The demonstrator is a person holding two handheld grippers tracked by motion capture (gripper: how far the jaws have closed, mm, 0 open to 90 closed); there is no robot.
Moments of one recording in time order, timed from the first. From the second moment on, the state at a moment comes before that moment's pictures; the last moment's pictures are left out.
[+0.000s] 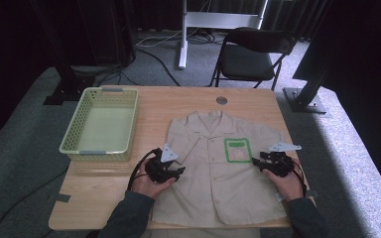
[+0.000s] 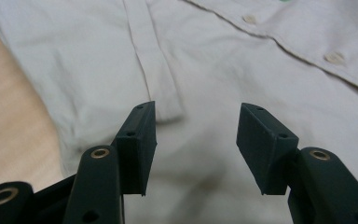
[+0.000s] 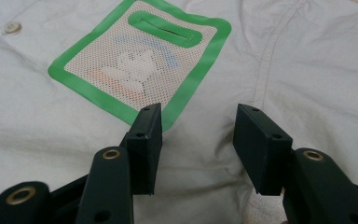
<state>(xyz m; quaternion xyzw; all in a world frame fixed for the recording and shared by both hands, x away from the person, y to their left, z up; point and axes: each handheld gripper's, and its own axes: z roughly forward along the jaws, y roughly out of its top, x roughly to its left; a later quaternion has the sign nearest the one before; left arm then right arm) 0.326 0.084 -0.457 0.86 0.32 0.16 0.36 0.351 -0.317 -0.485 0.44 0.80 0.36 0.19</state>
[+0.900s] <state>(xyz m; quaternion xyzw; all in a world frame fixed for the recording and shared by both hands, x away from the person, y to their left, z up) 0.358 0.075 -0.468 0.87 0.36 0.18 0.29 0.351 -0.326 -0.486 0.44 0.80 0.37 0.19</state>
